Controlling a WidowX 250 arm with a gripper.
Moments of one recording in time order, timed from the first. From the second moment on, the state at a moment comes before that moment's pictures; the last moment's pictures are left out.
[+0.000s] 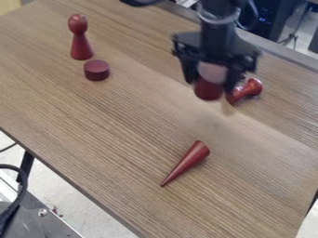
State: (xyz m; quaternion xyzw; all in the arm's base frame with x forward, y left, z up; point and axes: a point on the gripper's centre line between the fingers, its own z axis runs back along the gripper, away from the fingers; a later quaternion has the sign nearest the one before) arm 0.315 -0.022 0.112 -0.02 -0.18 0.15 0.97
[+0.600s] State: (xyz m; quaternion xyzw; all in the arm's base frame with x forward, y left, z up) arm 0.337 0.041 0.073 -0.02 -0.13 0.14 0.98
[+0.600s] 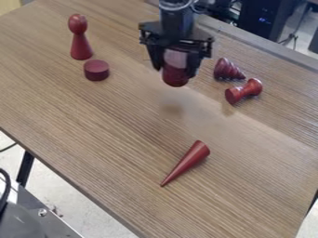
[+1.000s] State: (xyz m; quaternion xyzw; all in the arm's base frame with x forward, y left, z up) arm 0.349 0.084 0.069 -0.02 -0.16 0.18 0.97
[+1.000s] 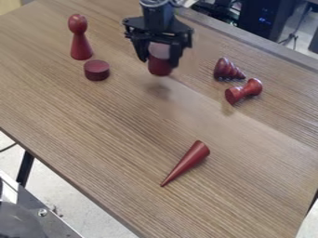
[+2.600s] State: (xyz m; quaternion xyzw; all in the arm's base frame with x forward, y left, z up) arm 0.343 0.154 0.047 0.00 -0.10 0.35 0.93
